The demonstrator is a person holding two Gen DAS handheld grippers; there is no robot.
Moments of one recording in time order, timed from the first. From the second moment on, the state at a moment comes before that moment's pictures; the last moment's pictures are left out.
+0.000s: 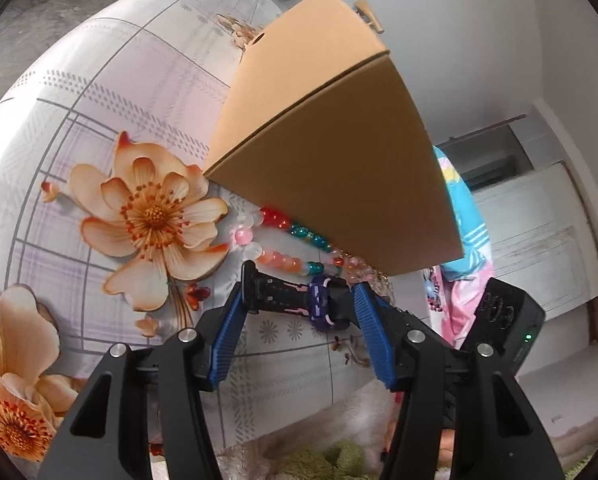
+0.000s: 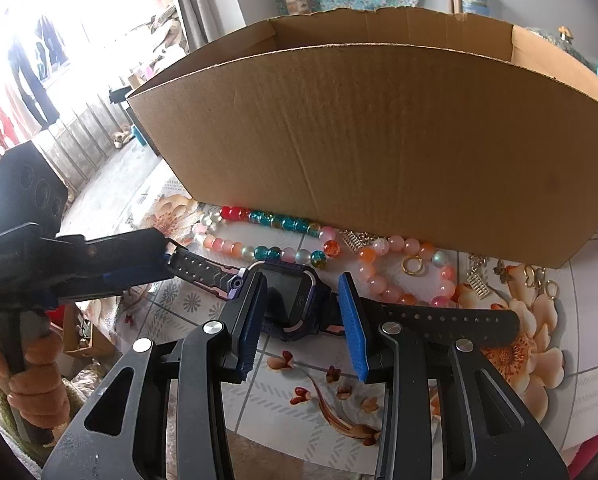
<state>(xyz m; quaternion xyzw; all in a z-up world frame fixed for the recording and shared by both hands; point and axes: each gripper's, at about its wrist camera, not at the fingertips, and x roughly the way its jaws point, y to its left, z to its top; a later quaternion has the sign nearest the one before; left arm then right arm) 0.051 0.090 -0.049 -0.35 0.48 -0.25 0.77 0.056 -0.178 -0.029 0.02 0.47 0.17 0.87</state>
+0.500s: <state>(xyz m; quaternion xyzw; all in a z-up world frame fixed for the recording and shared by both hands) 0.038 0.028 -0.018 -0.10 0.47 -0.13 0.87 0.041 -0.179 -0.029 0.03 0.47 0.18 0.87</state>
